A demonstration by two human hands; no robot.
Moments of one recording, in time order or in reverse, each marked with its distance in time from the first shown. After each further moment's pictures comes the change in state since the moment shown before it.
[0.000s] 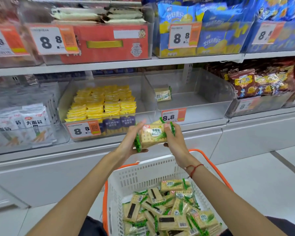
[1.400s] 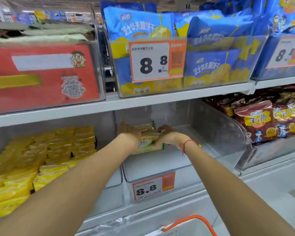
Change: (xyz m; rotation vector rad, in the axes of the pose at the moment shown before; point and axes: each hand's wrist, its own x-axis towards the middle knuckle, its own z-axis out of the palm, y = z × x) left_hand 0.262 0.122 0.079 2.210 0.135 0.175; right_hand 0.307 -0.043 -0.069 -0.728 -0.283 0.092
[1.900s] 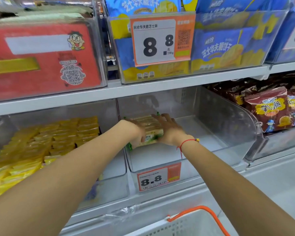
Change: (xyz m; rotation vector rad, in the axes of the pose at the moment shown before) left_hand 0.000 -0.009 0.000 -0.035 -0.264 0.271; right_hand 0.001 0.010 0.028 -0.452 0.202 -0.248
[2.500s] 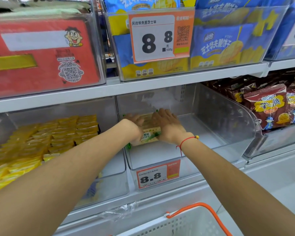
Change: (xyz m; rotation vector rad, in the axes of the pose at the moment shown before) left_hand 0.011 0.000 0.007 0.208 -0.011 -0.041; right_hand -0.006 -0.005 -0.007 -0.257 0.142 -0.215
